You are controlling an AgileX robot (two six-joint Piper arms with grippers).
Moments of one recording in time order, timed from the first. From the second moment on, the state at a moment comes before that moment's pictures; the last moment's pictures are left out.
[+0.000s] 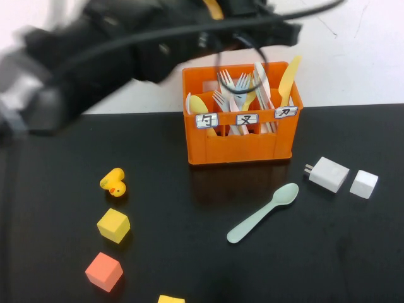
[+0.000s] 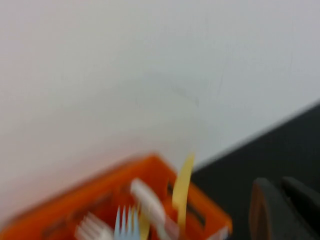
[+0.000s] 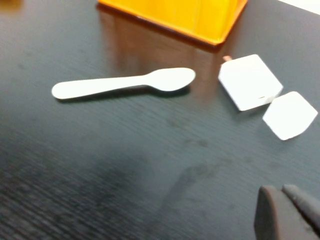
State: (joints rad) right arm -0.08 0.81 -0.40 0.97 0.59 -1.31; left arm -0.63 1.70 -1.65 -0.02 0.29 -0.08
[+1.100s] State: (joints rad) right arm 0.51 1.62 -1.04 0.72 0.61 -1.02; left arm -0.63 0.53 -0.68 0.17 0.61 -0.40
